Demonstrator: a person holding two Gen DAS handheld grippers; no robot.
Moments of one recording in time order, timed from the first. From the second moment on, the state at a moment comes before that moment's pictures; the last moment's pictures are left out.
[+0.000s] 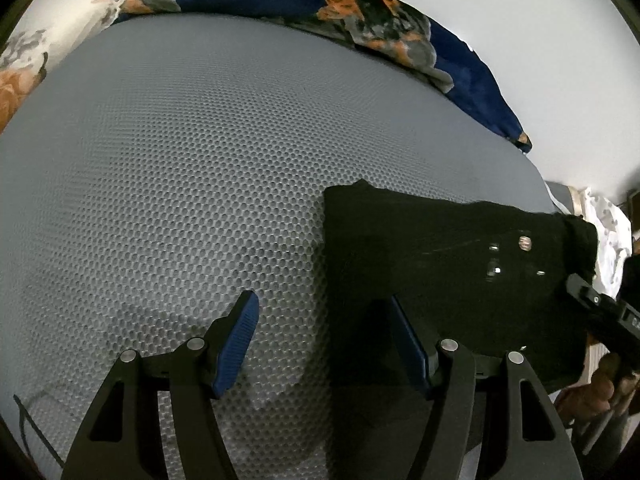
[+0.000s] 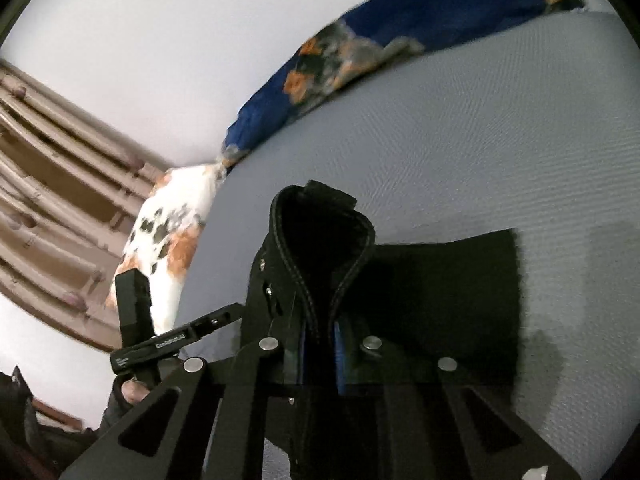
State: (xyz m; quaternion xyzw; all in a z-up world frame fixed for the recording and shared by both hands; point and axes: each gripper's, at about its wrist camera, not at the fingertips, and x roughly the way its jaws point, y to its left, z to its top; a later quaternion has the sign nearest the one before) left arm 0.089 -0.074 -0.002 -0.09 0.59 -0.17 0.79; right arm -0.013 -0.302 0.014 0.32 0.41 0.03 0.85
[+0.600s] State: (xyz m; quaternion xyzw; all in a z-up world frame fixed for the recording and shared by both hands) left arm 0.086 -0.114 -0.022 -0.02 0.60 -0.20 0.78; right arm -0.058 -0.320 -0.013 0.30 0.45 -0.10 0.83
